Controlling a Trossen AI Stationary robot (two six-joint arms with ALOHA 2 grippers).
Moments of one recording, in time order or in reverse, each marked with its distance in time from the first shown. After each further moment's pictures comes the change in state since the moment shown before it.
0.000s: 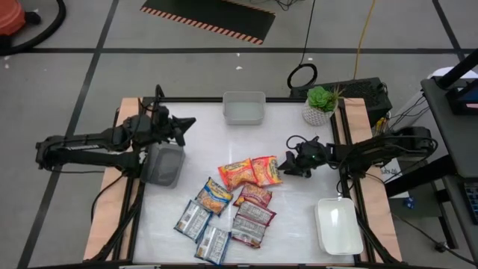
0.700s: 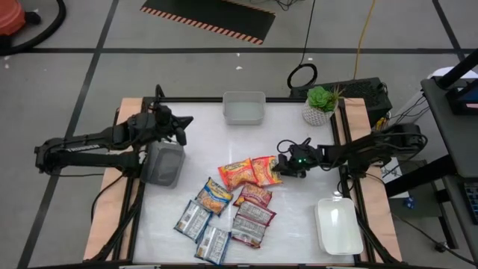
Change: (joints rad) left arm 0.074 0.000 0.000 -0.113 0.005 0.133; right arm 0.072 0.121 0.122 -0.050 0.108 -0.022
